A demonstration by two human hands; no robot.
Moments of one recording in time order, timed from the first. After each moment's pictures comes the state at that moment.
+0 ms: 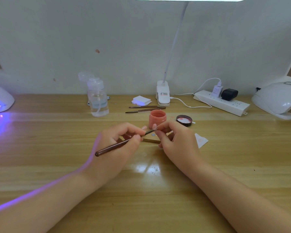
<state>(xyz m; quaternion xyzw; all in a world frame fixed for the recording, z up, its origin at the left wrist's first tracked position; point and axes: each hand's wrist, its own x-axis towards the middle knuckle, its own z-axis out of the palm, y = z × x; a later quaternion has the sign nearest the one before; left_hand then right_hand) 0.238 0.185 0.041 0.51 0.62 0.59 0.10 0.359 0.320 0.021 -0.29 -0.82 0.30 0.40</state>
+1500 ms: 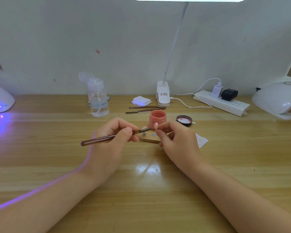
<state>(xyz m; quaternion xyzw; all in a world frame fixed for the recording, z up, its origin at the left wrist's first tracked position) 0.233 0.189 0.038 0.48 0.57 0.66 0.09 0.360 0.318 0.023 -0.29 -0.81 0.31 0.40</state>
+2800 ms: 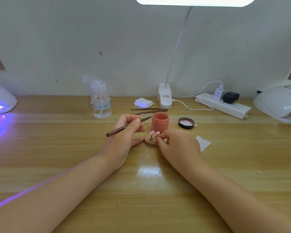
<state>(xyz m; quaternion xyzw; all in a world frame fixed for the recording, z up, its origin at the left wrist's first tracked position) 0.215 0.236 0.024 0.35 0.52 0.72 0.30 0.350 0.321 0.019 -0.38 -0.88 0.08 0.28</state>
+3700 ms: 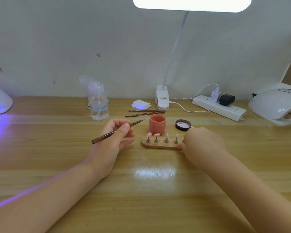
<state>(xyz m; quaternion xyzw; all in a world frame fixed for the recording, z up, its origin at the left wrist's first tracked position) 0.206 0.214 0.019 0.37 0.51 0.73 0.27 0.384 0.339 0.059 -0.49 -0.87 -0.09 -0.01</state>
